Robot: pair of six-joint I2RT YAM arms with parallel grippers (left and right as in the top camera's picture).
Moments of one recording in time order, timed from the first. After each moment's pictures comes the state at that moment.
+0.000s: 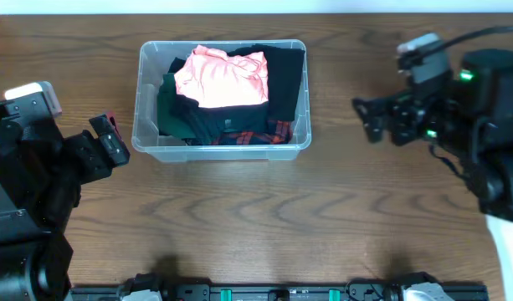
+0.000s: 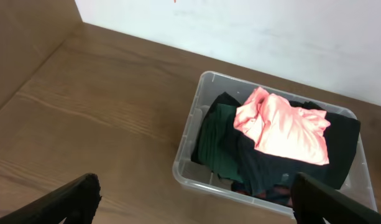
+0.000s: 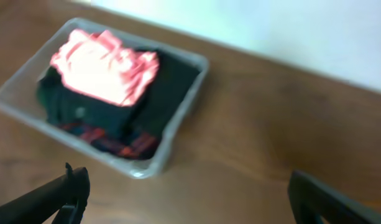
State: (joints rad) left arm 0.14 0.99 1.64 -1.21 -0.01 -0.17; right arm 0.15 1.18 1.61 -1.05 -0.22 -0.09
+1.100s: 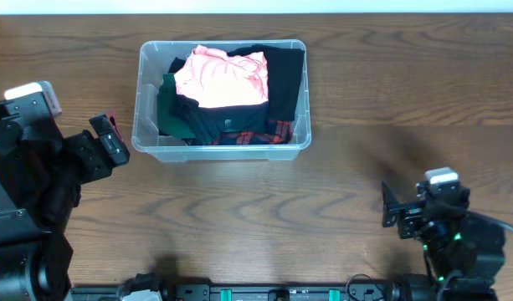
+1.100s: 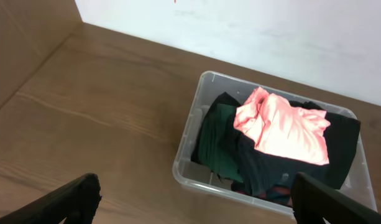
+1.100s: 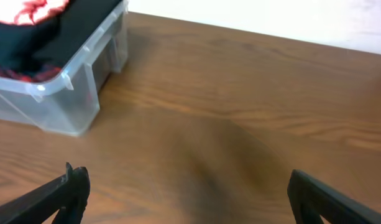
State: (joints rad) left arm 0.14 0.99 1.64 -1.21 -0.01 -0.17; right arm -0.05 0.28 0.54 -0.70 -0.16 -0.13
